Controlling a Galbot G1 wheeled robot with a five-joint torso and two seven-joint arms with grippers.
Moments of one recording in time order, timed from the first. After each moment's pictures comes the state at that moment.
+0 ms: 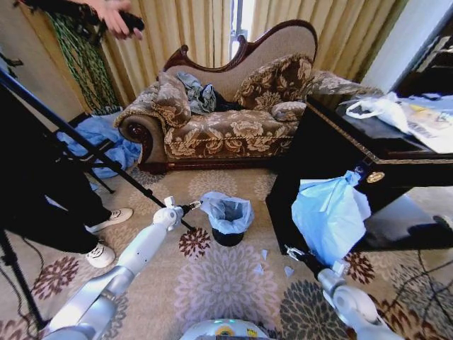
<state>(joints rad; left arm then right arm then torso) 0.60 -1.09 -0.04 -1.16 -1.26 0.43 -0.03 -1.49 1.01 0.57 1.70 0.84 -0.16 -0.22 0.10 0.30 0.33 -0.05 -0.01</state>
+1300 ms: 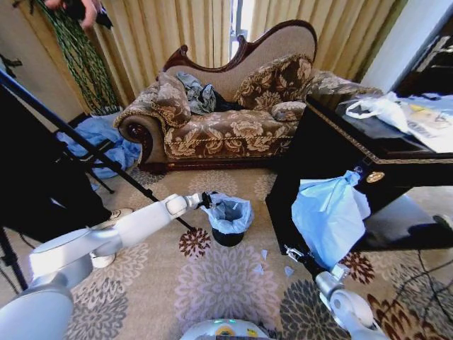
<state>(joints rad) 0.08 -1.01 0.87 -1.06 -0.33 -0.12 0.29 -1.47 1.10 0.60 1.68 0.84 -0.13 -0.25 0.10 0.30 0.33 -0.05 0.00</state>
